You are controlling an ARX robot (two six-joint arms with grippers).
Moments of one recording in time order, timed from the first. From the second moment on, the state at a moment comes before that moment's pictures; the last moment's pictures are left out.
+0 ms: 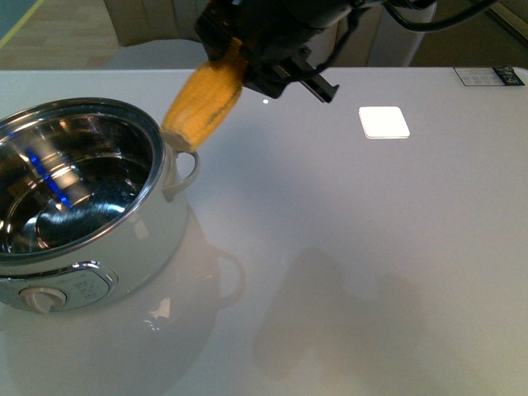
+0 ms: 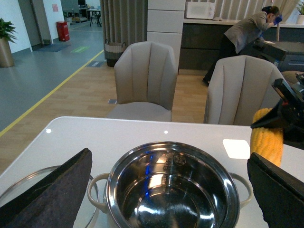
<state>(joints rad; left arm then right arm) 0.00 0.01 0.01 0.00 0.00 -0.01 0.60 2.19 1.58 -0.04 -0.10 0.96</state>
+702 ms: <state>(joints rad) 0.00 0.01 0.01 0.00 0.00 -0.01 0.75 2.38 1.81 -0.18 -0.15 0.94</state>
